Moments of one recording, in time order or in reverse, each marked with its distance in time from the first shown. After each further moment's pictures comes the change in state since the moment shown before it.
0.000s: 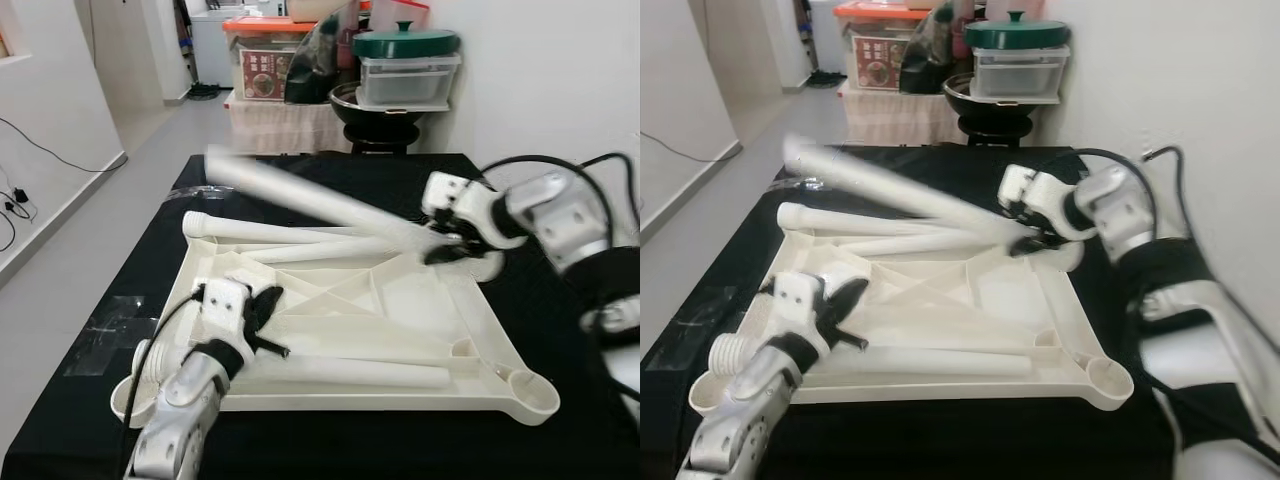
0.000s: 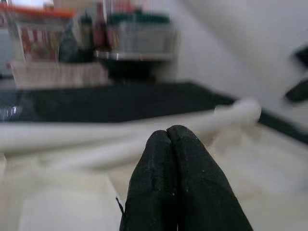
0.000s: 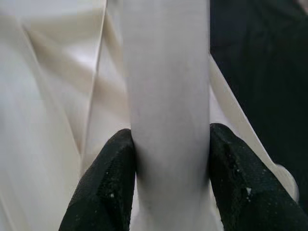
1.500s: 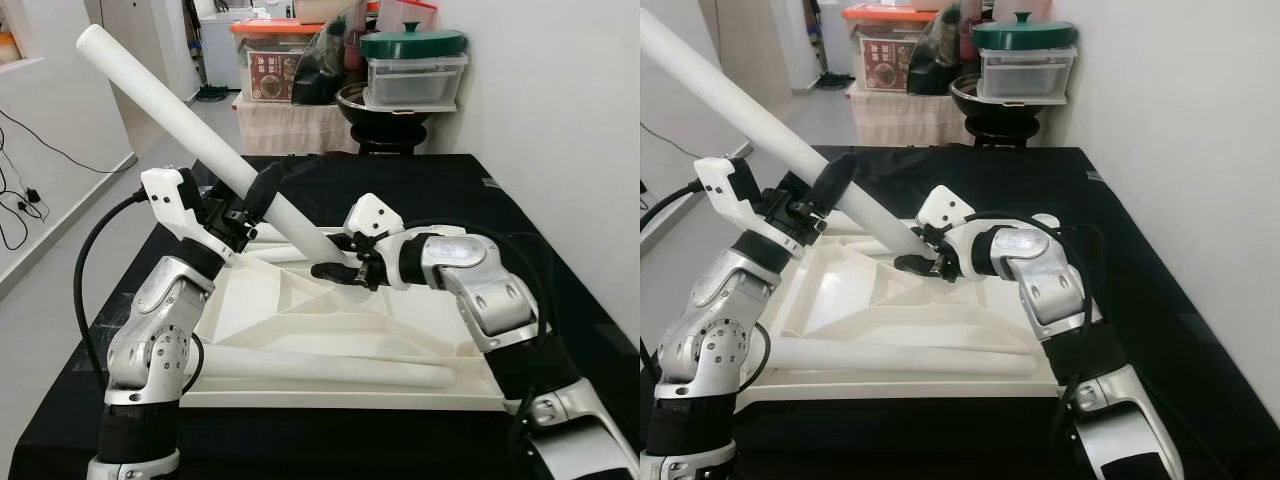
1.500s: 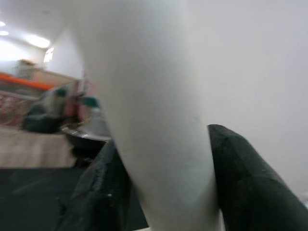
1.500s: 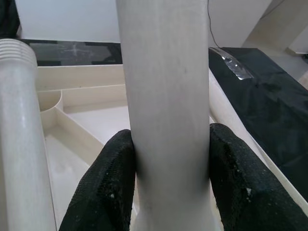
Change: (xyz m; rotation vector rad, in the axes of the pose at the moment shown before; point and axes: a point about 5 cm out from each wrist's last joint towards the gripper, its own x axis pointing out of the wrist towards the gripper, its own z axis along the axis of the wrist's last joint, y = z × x) left arm 0.041 0.014 0.085 -0.219 -0.302 -0.099; right arm 0.042 0.088 0.037 -0.009 -0.399 0.069
